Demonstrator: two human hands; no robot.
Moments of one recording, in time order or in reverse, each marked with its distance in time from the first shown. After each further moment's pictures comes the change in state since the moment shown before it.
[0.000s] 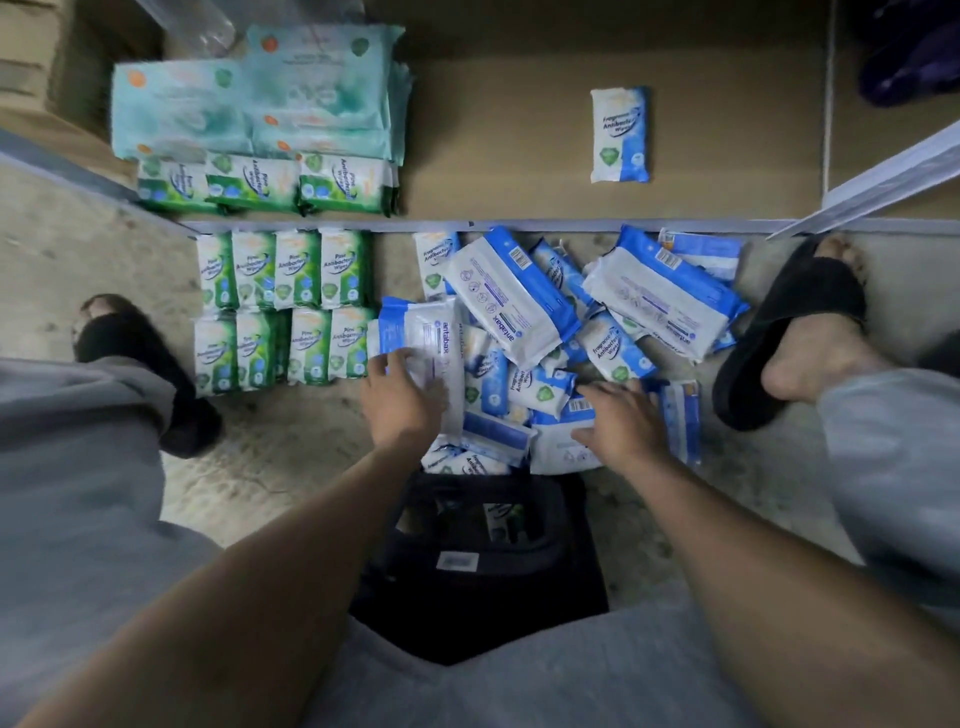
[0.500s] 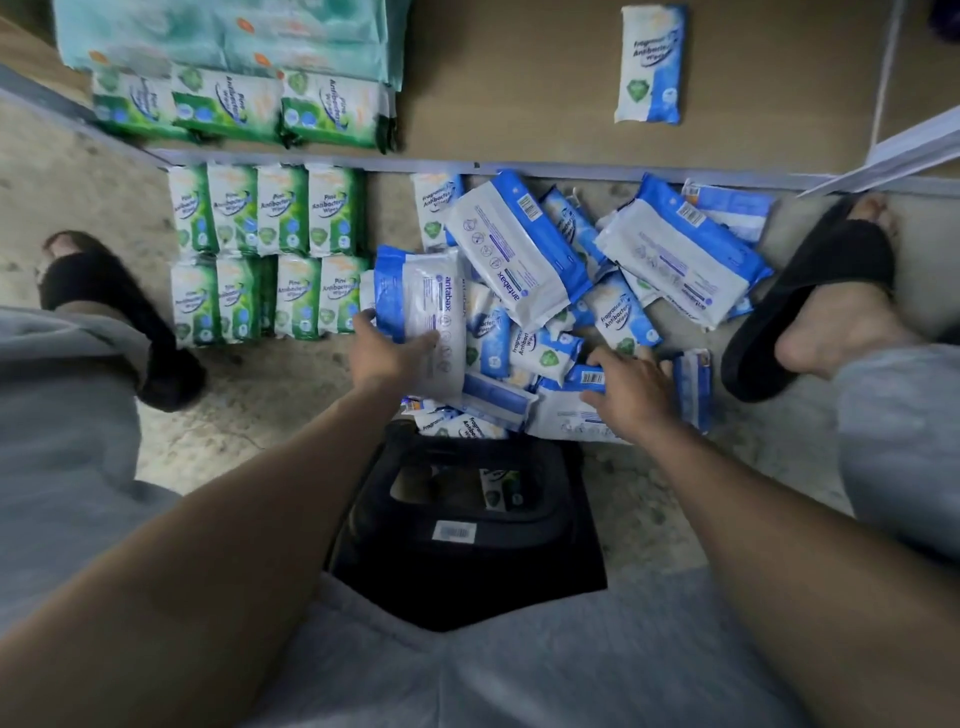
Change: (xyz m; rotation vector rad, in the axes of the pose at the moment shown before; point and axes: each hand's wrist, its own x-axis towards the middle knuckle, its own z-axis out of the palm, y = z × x) left_hand 0.022 -0.010 -0.005 -0.392 -0.106 -0.362; right_hand 0.008 0.009 0.008 0.004 -0.051 0.013
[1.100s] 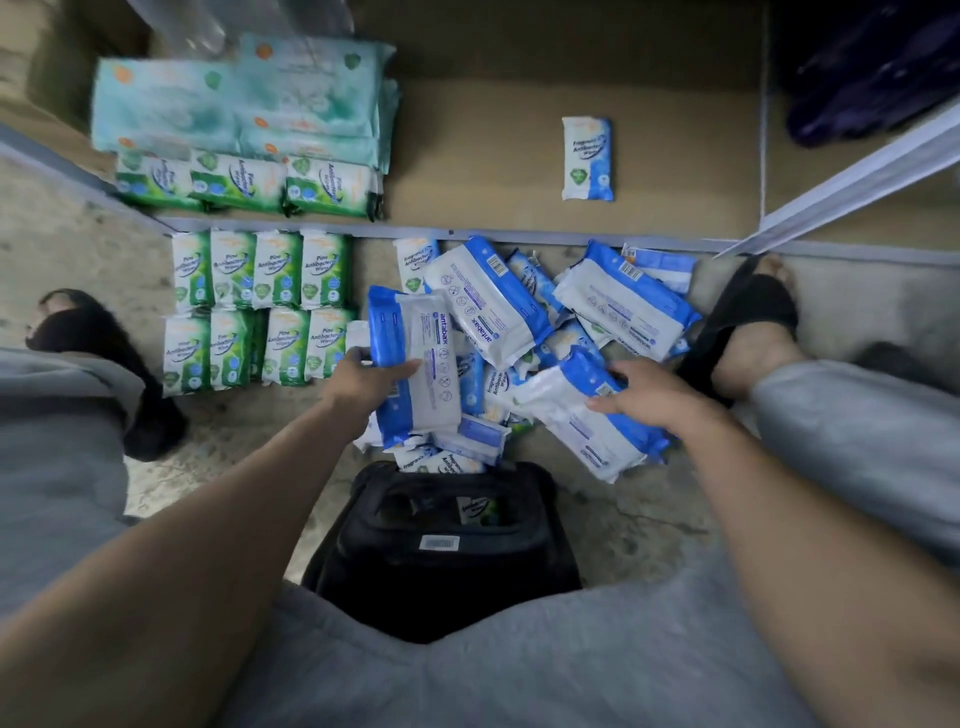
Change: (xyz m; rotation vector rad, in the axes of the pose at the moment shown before) left_hand -0.008 0.016 -0.028 -0.177 -0.265 0.012; right_hand -0.015 0.033 -0.080 0.424 -0.175 0.128
